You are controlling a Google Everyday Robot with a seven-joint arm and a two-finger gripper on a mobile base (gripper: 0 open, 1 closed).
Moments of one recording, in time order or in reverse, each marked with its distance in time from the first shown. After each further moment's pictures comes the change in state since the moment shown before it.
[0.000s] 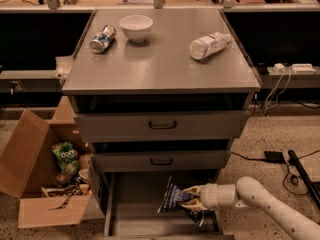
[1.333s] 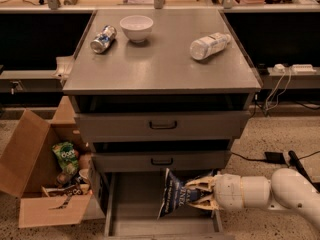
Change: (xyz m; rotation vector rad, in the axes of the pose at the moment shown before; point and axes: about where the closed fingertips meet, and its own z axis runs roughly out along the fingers) arm -0.223 0.052 -0.121 0.042 -0.116 -0.534
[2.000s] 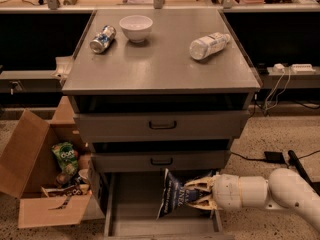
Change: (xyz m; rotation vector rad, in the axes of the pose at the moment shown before) arm 0.004 0.002 0.004 -0.004 -0.004 0.014
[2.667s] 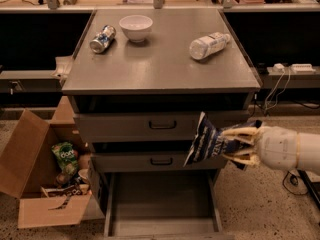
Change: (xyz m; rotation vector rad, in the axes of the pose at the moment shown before) arm -0.082 -0.134 -0.132 0.215 0.077 -0.211
